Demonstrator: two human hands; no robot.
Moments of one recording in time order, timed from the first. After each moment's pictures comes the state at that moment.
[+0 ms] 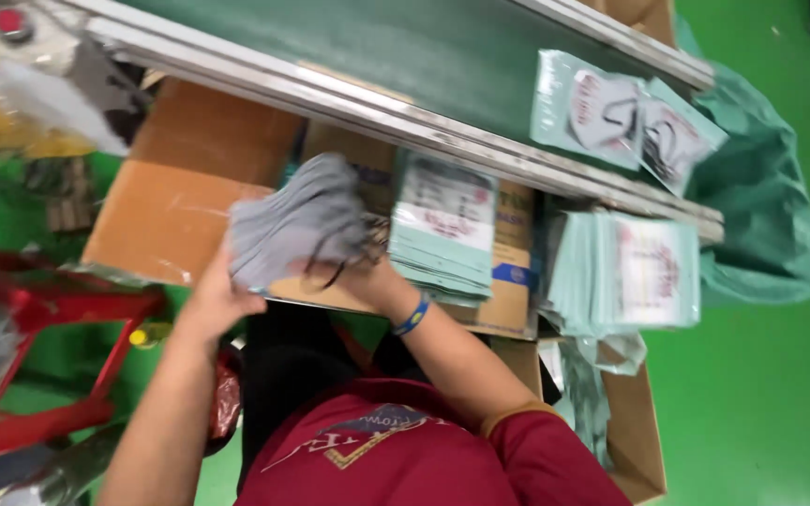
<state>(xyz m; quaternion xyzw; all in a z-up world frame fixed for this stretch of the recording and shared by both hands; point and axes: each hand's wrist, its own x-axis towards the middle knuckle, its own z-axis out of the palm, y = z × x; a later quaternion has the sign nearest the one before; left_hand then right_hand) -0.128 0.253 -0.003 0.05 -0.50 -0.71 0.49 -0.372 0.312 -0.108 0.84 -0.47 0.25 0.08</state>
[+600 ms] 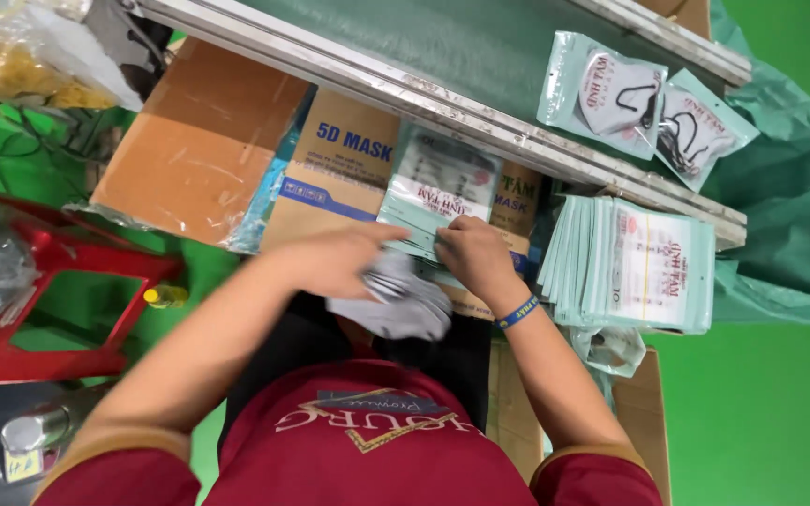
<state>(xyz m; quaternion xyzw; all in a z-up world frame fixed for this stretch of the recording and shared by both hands) -0.248 0.285 0.013 0.11 -0.92 -0.37 -0.02 -0.511 0.390 -0.009 0.77 -0.61 0.19 -0.05</state>
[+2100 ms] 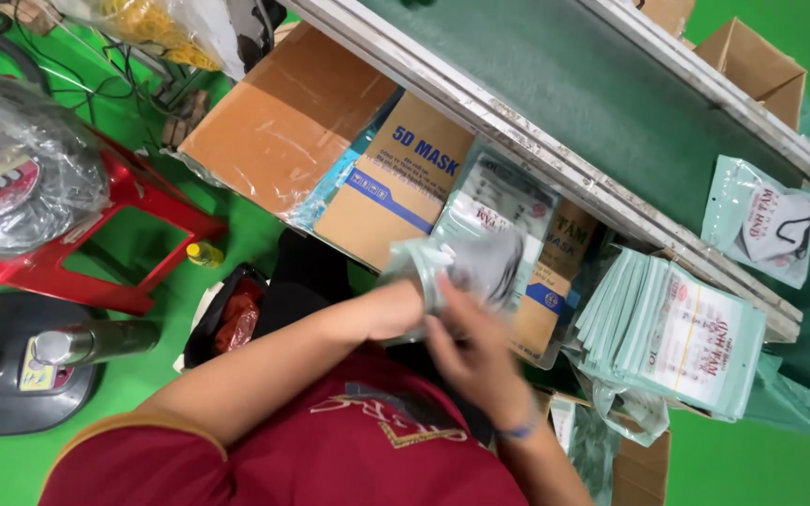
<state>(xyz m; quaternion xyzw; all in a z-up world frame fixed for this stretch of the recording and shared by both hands) -0.293 0.373 -0.079 0.20 -0.14 -0.94 0.24 -0.401 0.457 0.079 0.76 -0.50 0.35 -0.21</state>
